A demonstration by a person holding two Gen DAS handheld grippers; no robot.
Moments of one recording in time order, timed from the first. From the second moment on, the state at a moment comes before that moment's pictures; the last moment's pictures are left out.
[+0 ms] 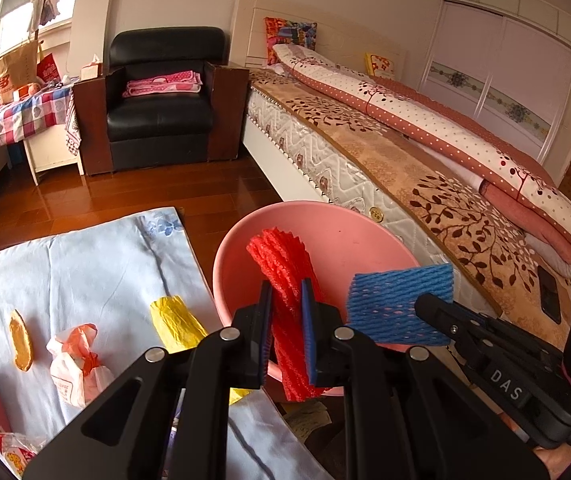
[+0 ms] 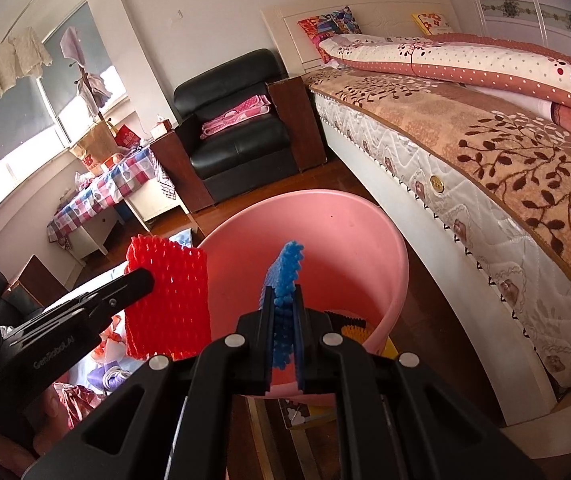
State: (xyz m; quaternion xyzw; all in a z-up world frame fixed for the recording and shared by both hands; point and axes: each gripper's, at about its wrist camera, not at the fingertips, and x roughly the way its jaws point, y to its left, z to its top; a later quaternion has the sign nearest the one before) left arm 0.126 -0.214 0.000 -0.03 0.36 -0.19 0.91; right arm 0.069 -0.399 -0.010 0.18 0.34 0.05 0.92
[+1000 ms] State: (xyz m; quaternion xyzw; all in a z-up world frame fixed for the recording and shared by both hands) left arm 0.082 -0.144 0.050 -0.07 0.32 -0.16 0.93; right arm 0.039 -0.373 0.030 0.15 0.30 0.06 0.94
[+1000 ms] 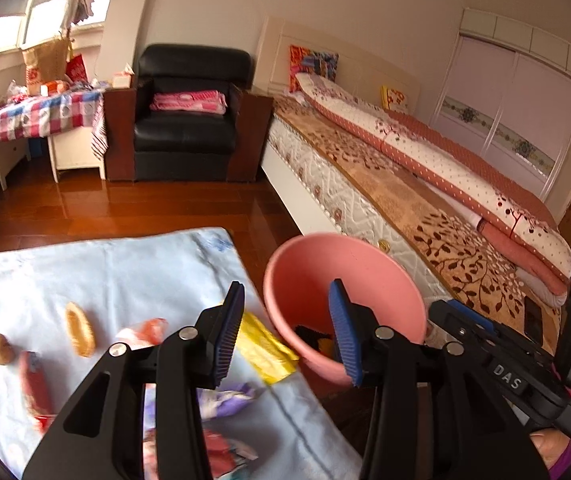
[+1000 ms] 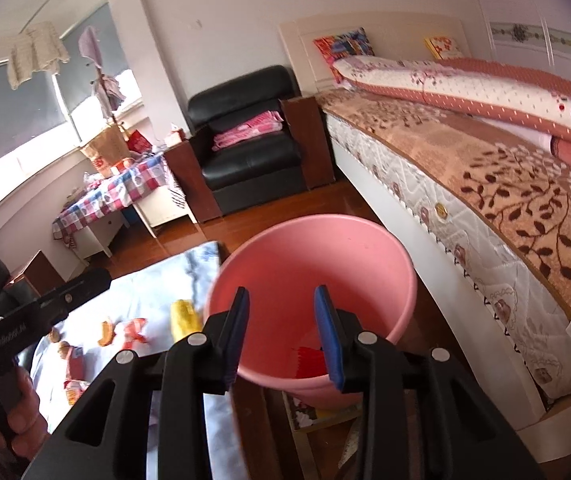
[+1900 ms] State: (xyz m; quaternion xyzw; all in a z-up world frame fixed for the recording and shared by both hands) left arm 0.043 -0.030 0.024 -0.08 0.35 -0.06 0.93; right arm 0.009 -0.289 0.026 0.10 0.33 0.15 0.93
